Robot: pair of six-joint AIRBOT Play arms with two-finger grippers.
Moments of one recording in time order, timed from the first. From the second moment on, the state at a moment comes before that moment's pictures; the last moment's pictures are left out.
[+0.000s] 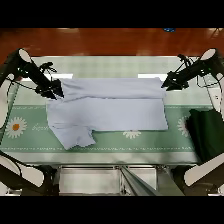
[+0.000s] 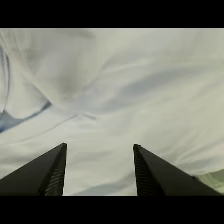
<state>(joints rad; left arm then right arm) 0.13 -1.82 1.62 1.27 -1.62 -1.47 -0.23 -1.88 1.70 -1.10 1.51 1.41</state>
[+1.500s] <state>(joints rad) 0.38 -1.11 0.35 0.83 -1.08 -1.29 -0.50 -1.10 0.64 -1.05 1.23 1.29</state>
